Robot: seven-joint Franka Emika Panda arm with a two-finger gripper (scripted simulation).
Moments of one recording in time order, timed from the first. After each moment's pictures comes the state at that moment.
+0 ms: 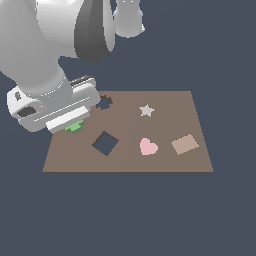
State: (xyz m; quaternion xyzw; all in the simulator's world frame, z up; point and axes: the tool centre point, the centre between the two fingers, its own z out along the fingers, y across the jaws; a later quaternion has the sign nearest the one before) arm -0.004 -0.173 0.054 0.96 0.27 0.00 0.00
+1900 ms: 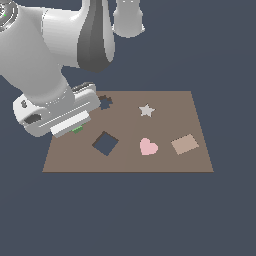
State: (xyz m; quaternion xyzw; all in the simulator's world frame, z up) arm -0.002 -0.175 0.033 0.96 0.29 0.00 0.00
